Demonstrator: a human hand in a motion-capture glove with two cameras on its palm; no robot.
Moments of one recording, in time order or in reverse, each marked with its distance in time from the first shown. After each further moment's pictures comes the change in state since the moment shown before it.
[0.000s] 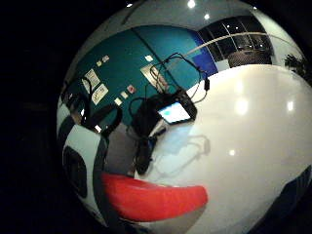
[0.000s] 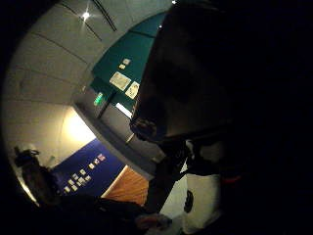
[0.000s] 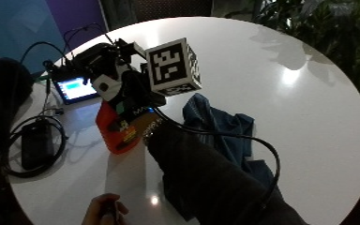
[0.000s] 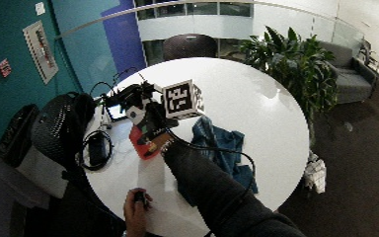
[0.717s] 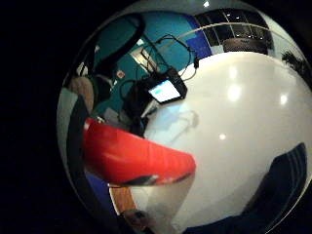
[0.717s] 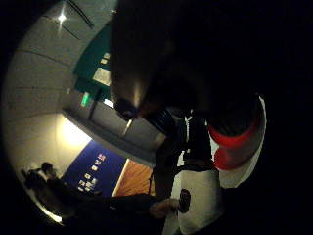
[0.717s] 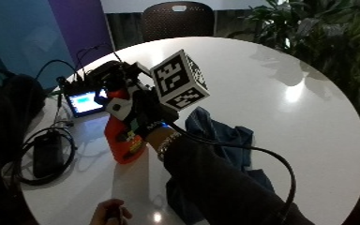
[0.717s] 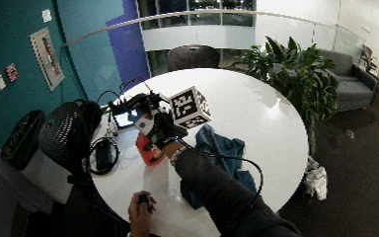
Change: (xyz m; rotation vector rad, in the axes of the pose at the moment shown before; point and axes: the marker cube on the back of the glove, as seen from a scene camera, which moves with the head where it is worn) arm 0.039 0.042 -0.003 -0.221 0.126 0.174
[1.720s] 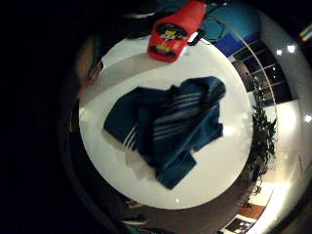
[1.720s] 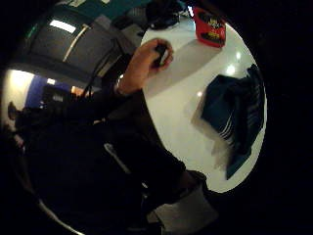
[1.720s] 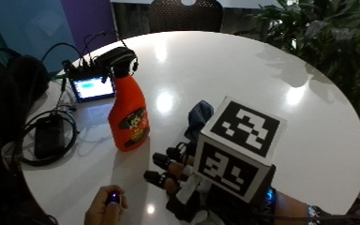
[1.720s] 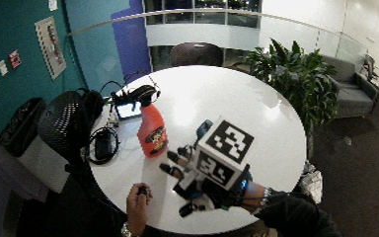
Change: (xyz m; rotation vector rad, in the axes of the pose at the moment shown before) arm -0.027 0.213 -0.118 -0.601 0.718 -0.468
